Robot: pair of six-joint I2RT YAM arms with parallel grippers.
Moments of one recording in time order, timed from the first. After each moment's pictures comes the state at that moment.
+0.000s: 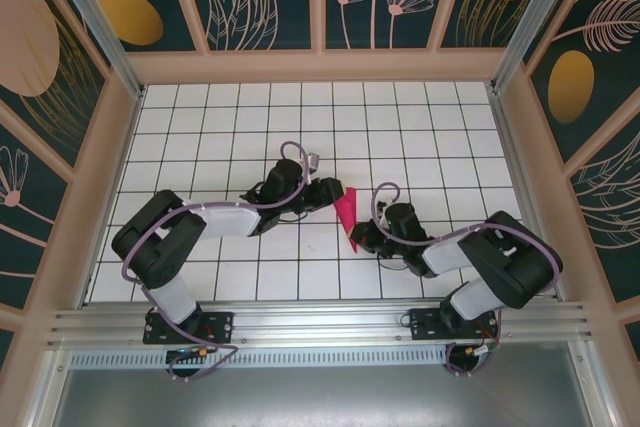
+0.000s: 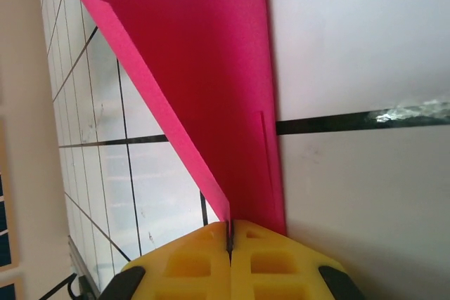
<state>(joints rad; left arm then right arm) -0.74 1.72 0.78 0.48 0.37 -1.04 0.63 1.49 0.22 0.64 -0.36 1.10</state>
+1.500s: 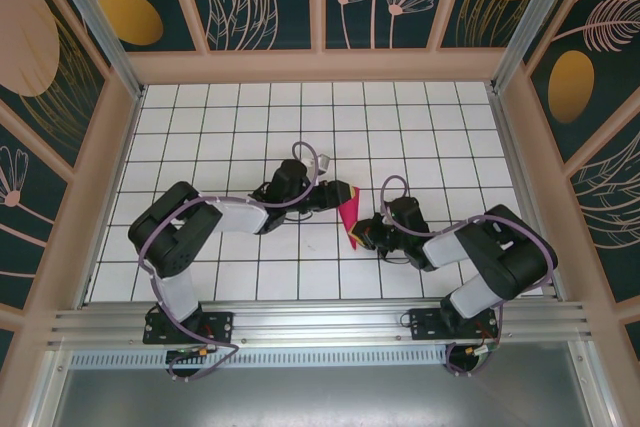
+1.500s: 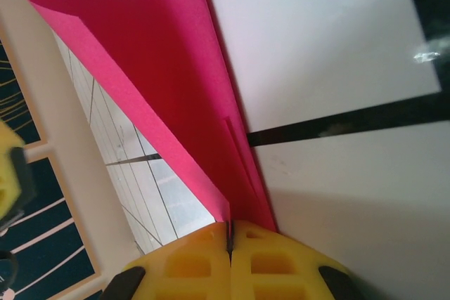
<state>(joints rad) -0.74 1.83 0.81 0.59 0.47 -0.97 0.56 1.54 0.25 0.64 -0.50 1.31</state>
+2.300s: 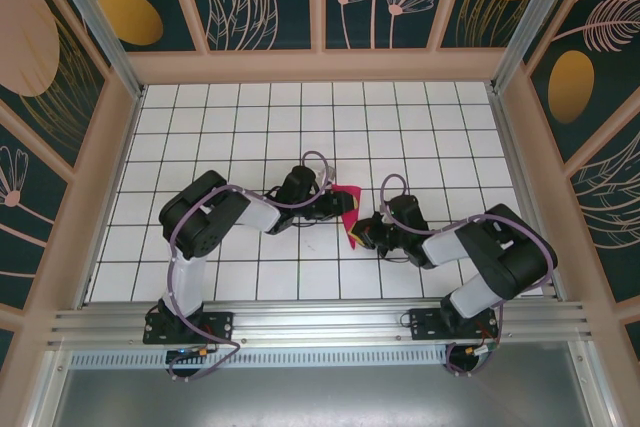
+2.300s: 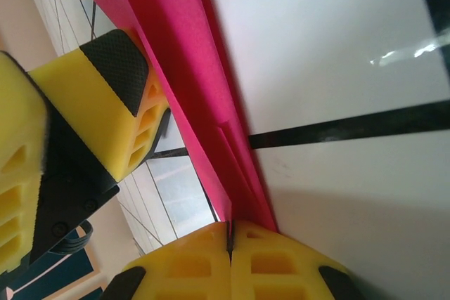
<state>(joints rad) -0.74 2.03 0.87 0.64 0.54 -0.99 0.55 1.54 0.27 0.58 -0.51 1.29</state>
